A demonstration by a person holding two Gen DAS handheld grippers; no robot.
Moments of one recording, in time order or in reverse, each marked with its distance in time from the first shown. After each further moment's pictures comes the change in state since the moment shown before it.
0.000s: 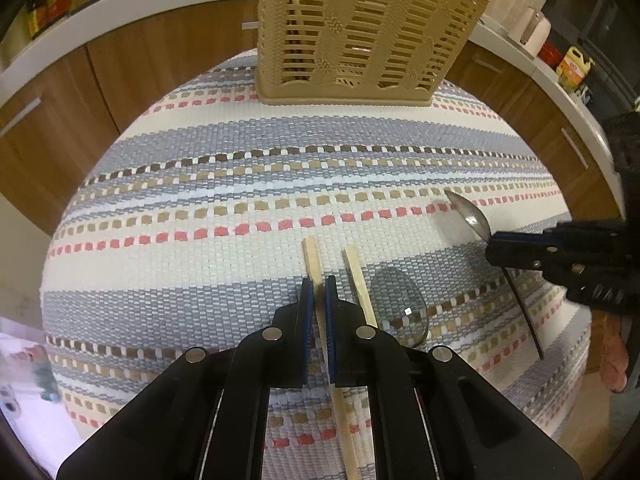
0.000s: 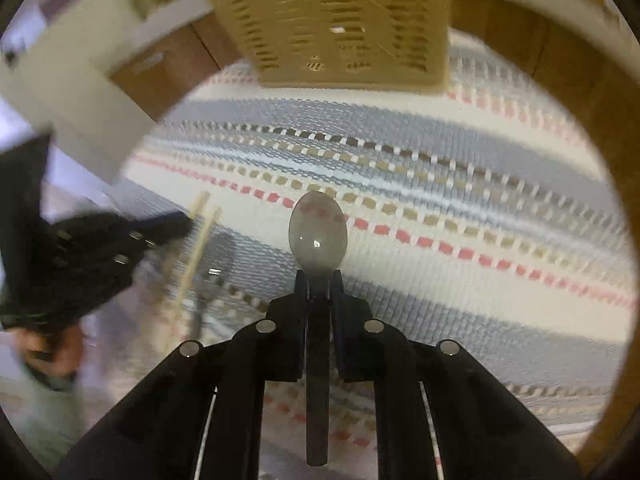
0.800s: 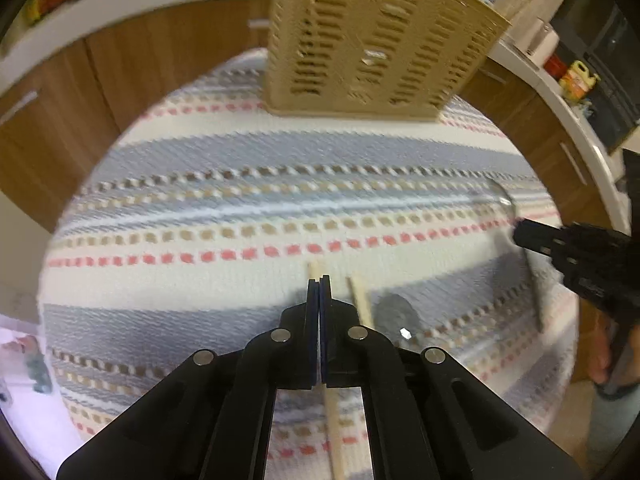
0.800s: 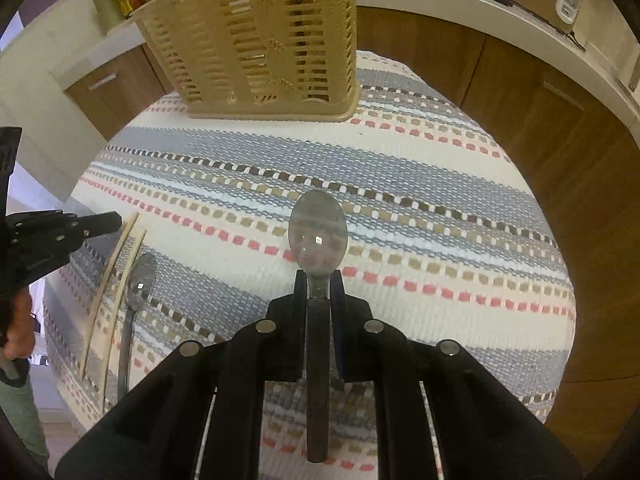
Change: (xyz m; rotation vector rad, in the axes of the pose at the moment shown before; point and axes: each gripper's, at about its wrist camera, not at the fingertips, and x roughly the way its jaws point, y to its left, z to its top) left arm 0.001 0.010 0.022 -0.031 0.044 -0.044; right arm -0.024 -0.019 0.004 -0.080 -0.092 -0.314
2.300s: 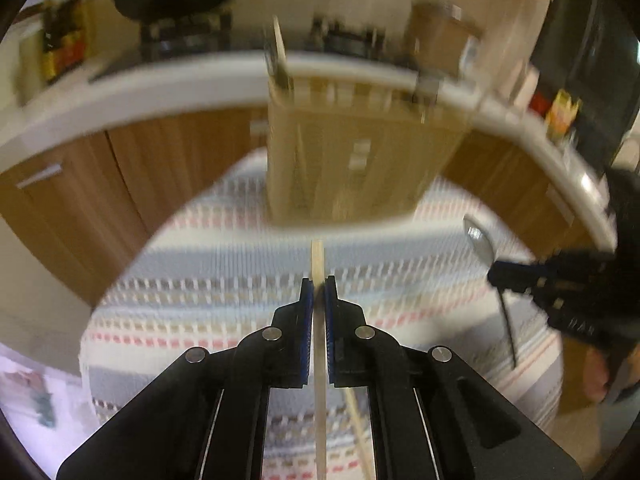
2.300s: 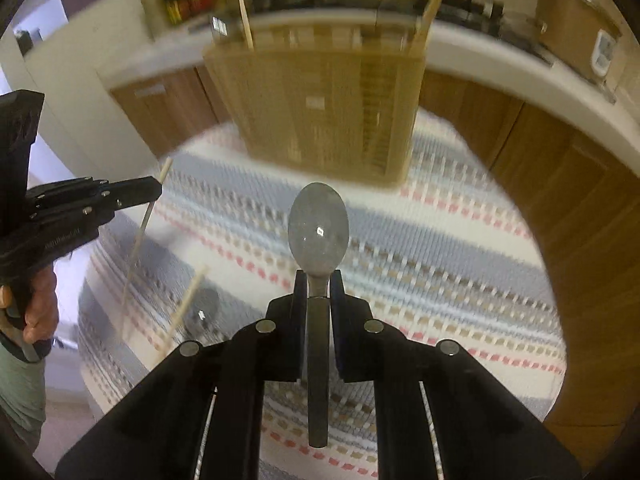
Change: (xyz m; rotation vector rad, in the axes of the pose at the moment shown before) left arm -0.064 -0.026 0.037 0.029 -0.302 0.031; right arm -0.046 0.043 0.048 -0.112 -0.159 0.096
